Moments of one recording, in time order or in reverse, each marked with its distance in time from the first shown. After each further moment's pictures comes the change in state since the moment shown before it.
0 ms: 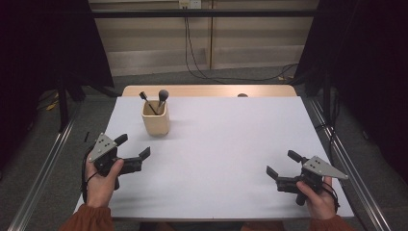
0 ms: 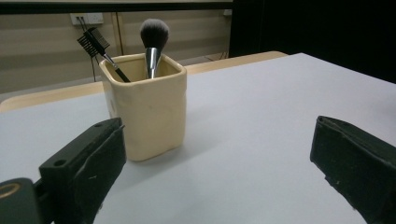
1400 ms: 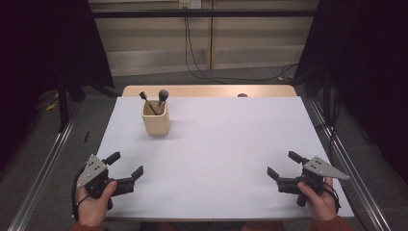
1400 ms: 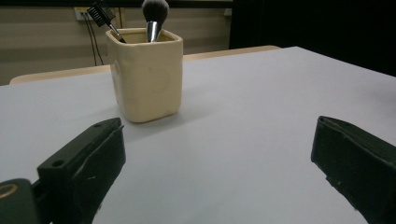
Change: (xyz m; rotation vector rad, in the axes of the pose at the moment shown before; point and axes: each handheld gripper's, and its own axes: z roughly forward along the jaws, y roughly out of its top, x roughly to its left) left arm -0.009 -0.036 -0.036 -0.013 0.012 -0.006; right arm -0.001 -0.001 -0.002 0.007 0.005 0.002
